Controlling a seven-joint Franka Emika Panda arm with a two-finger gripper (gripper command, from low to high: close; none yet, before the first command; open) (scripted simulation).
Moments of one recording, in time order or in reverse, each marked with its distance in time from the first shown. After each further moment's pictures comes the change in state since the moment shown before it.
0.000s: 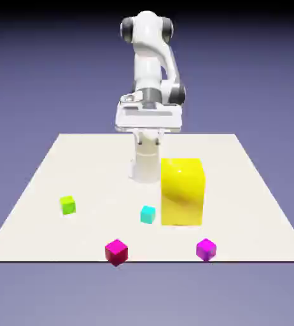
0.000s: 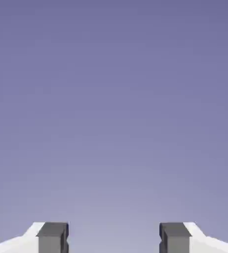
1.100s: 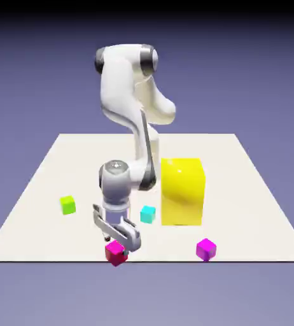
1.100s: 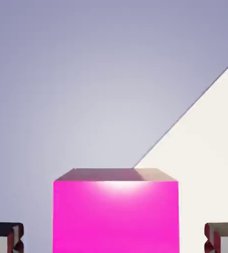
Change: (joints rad) arm -0.369 1.086 0.151 0.575 -0.344 -0.225 0.903
